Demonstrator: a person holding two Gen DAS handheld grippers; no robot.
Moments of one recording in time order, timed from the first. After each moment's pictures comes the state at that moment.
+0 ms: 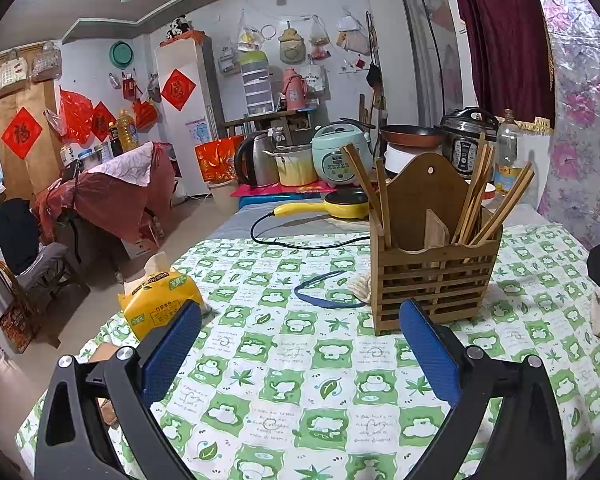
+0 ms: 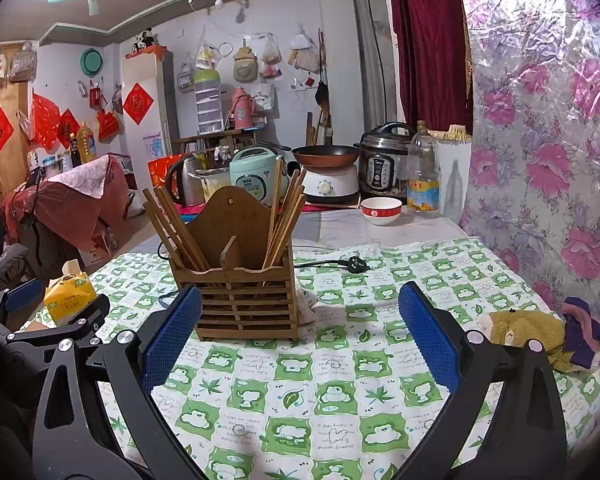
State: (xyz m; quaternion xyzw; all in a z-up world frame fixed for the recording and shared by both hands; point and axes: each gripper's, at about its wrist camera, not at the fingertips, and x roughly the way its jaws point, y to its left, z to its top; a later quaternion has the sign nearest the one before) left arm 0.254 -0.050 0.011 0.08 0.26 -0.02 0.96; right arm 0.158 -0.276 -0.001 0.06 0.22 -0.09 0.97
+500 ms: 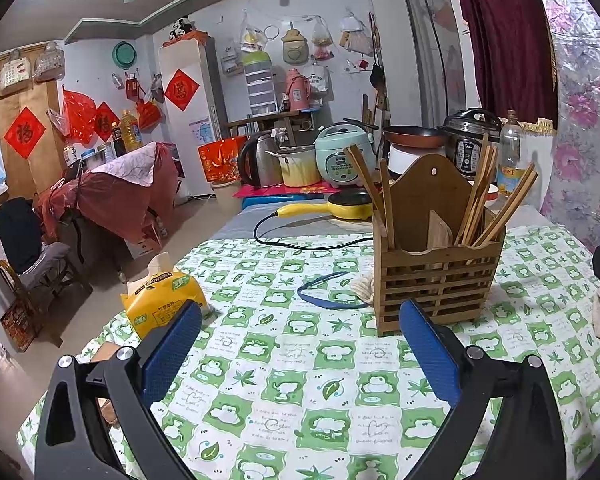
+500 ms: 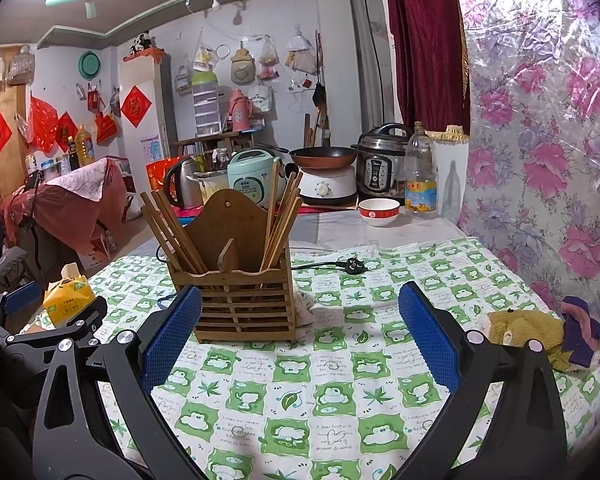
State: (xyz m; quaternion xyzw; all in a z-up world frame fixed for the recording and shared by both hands) left arm 0.253 -0.049 0.012 0.08 0.26 -0.01 0.96; right arm 0.158 -0.278 -0.001 0.06 0.22 -0.09 0.97
